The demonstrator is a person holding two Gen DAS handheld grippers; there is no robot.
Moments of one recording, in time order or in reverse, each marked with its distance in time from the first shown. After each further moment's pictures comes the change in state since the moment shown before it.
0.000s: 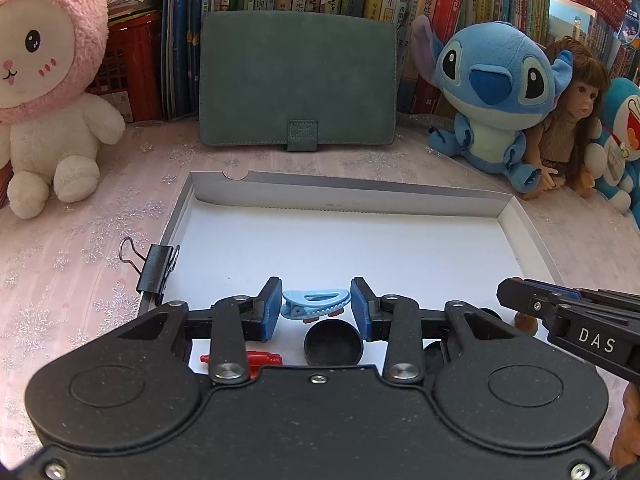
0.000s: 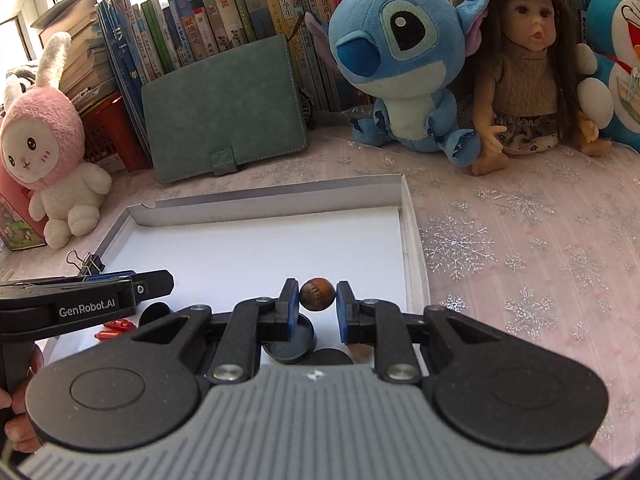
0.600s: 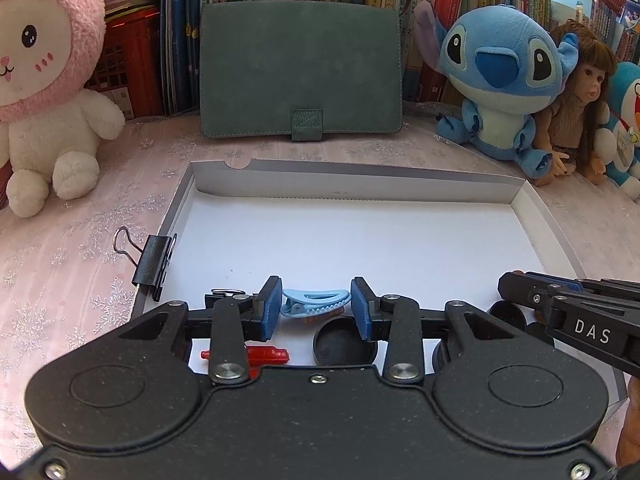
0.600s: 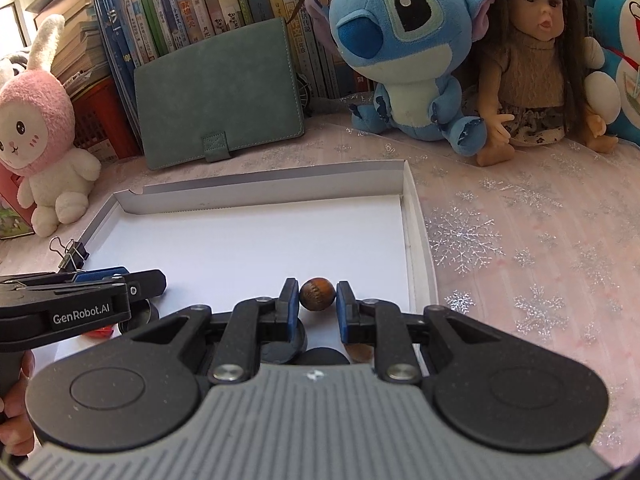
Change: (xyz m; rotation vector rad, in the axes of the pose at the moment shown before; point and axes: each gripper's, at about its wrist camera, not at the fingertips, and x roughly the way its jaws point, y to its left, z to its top) left arm 0.010 -0.002 -0.007 0.024 -0.001 0.027; right arm 0.016 0.001 -0.005 -0.020 0.017 -0.016
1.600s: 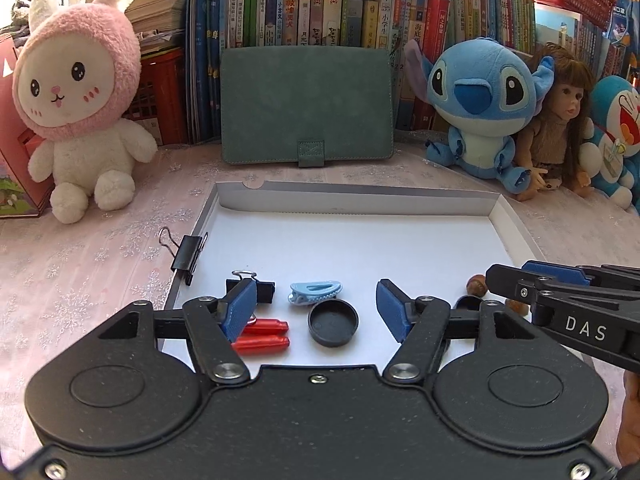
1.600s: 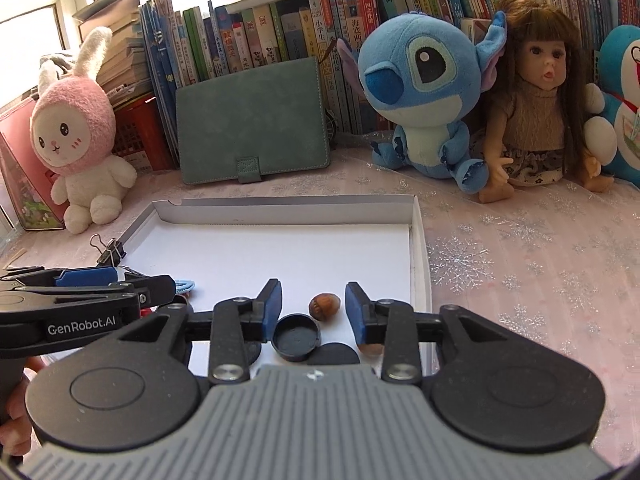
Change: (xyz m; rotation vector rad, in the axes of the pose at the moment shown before) left arm -0.061 -0.013 -0.020 -0.008 -0.098 0.040; right arm -0.044 0.005 -0.006 -0.085 -0.099 0.052
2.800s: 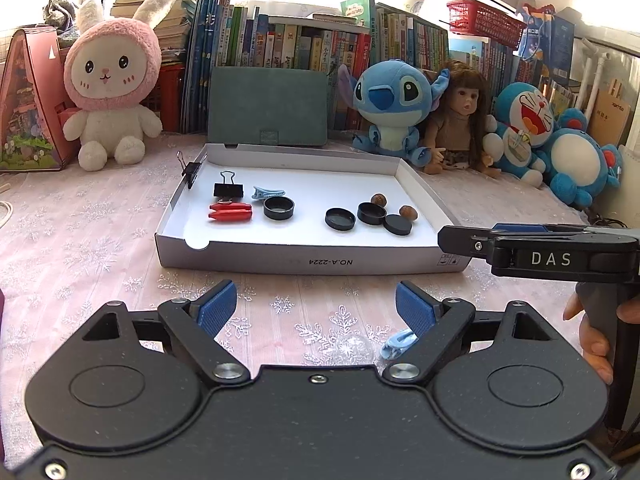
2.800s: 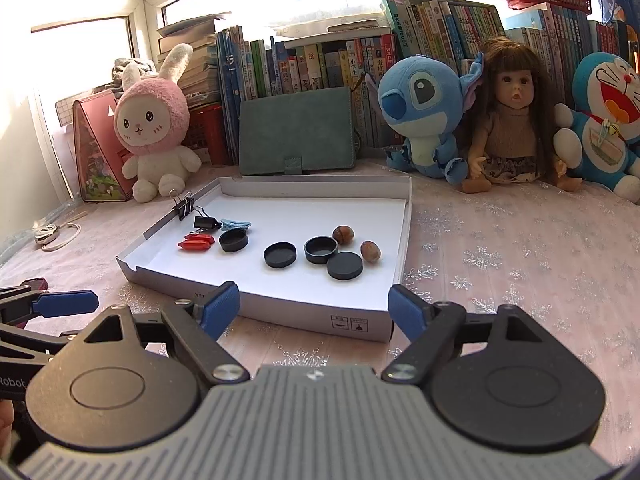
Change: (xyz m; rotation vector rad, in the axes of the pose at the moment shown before) left arm -0.140 -0.001 -0.135 0.011 -0.134 -0.141; right arm -0.104 -0.007 -0.082 -0.081 -0.122 0.083
